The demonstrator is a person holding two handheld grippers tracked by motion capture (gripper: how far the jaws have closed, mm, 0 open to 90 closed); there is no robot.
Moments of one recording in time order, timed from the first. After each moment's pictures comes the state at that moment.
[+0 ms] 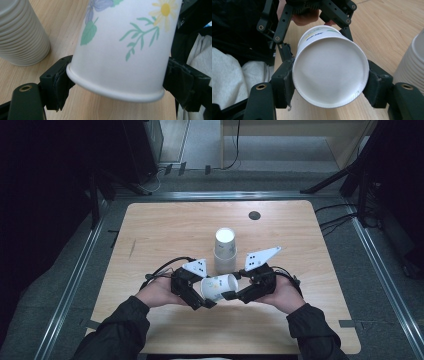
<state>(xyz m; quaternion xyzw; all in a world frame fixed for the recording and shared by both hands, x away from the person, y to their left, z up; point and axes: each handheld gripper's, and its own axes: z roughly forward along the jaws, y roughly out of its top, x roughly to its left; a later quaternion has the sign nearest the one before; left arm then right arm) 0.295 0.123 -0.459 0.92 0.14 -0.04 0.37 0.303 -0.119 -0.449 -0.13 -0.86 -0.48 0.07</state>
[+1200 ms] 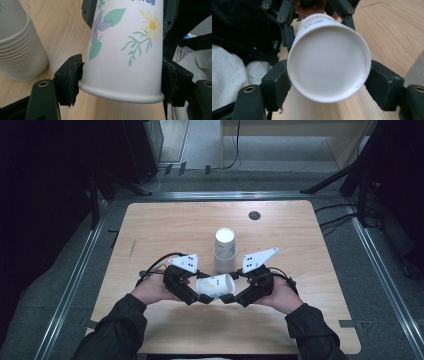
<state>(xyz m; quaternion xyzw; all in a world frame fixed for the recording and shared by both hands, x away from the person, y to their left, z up) 0.297 0.143 -0.443 0.90 0.11 -0.05 0.41 0.301 -0.113 -0.451 -0.11 -0.86 -0.49 0.08</state>
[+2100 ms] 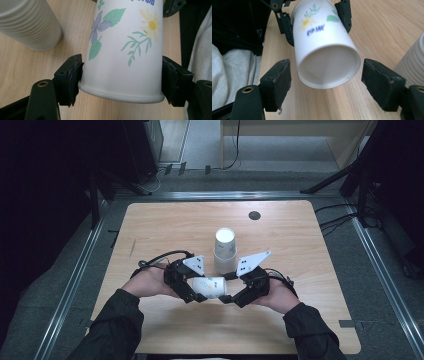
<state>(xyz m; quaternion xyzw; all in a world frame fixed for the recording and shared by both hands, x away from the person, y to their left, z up) 0.305 0.129 -0.440 0.96 0.10 -0.02 0.26 0.303 -0.104 -0.462 -0.10 -0.89 -0.45 0.04</state>
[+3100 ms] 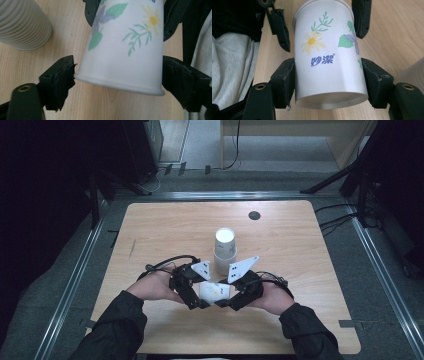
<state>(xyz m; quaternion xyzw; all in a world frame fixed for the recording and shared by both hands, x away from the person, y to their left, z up) 0.302 0.120 -0.448 0.96 0.10 -0.02 0.27 0.300 -0.090 -0.471 -0.07 -0.91 -0.41 0.03</state>
